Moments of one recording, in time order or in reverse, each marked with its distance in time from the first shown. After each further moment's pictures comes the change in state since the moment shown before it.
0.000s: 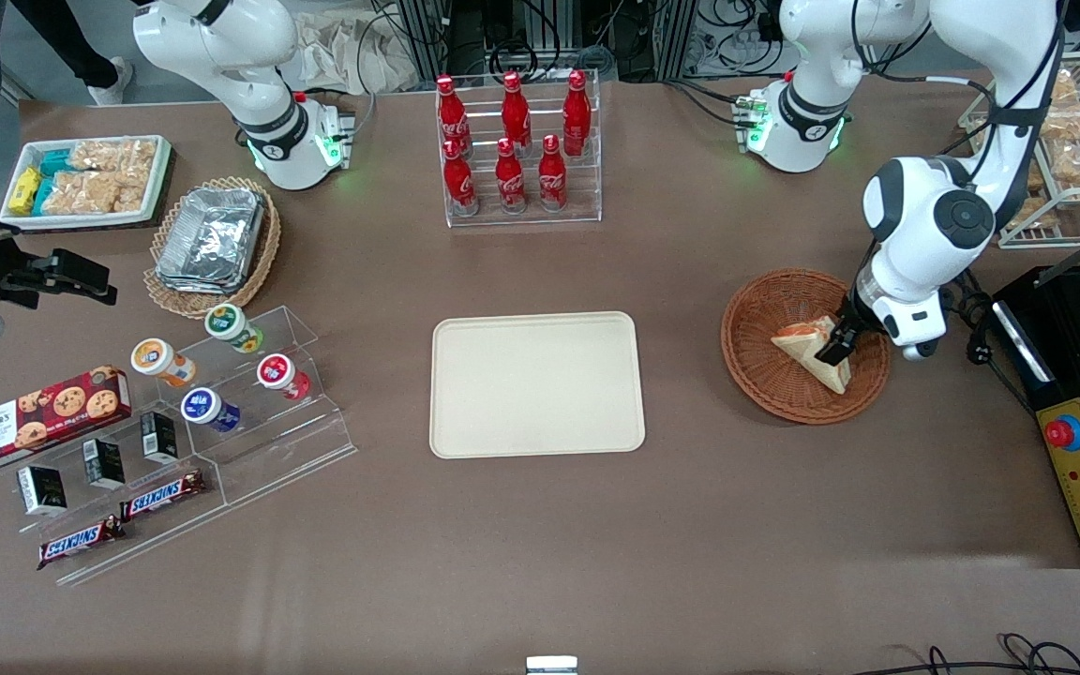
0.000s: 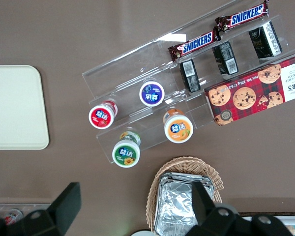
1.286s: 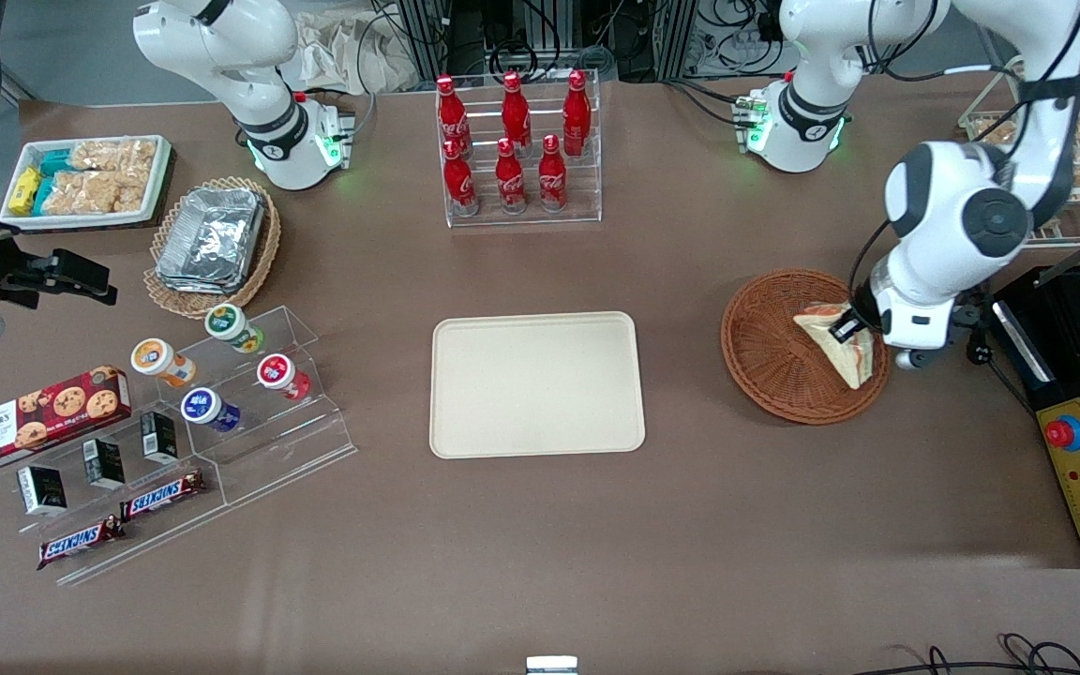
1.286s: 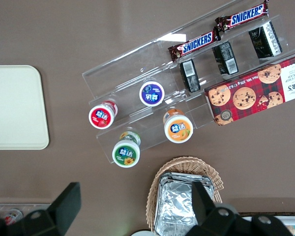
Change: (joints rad) arm -0.009 -0.058 -0.030 0.315 0.021 -0.504 0.361
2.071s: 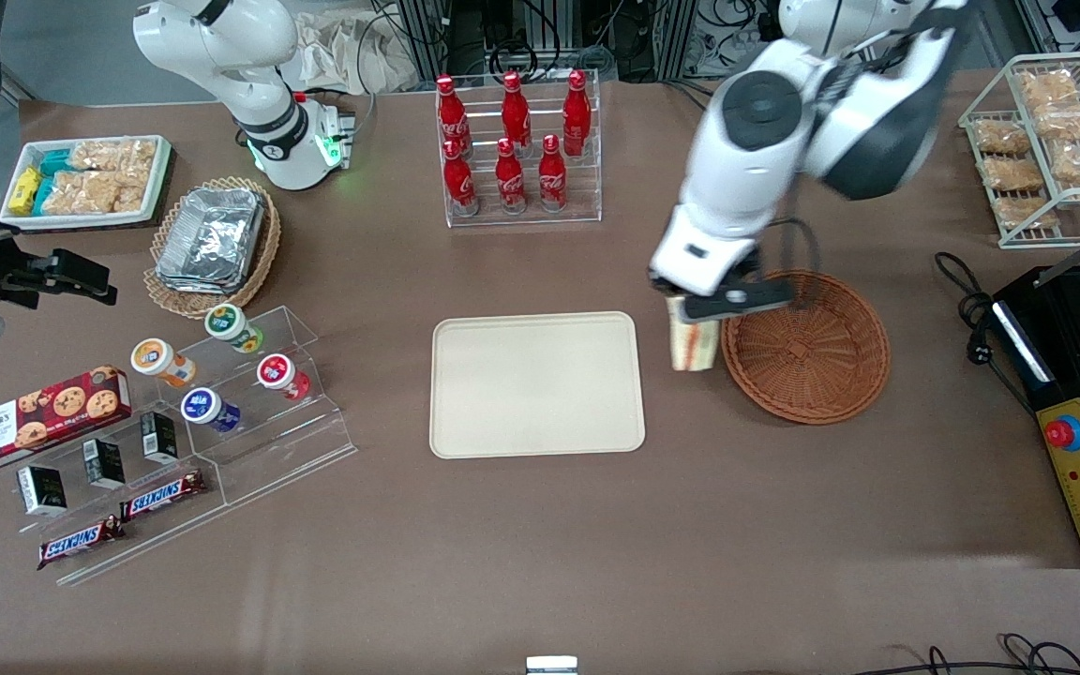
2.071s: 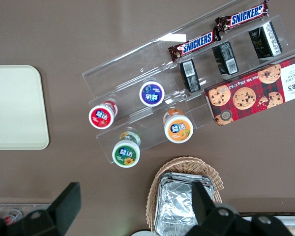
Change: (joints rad) arm -0.165 0.207 -0.412 0.438 0.138 -0.166 -0.169
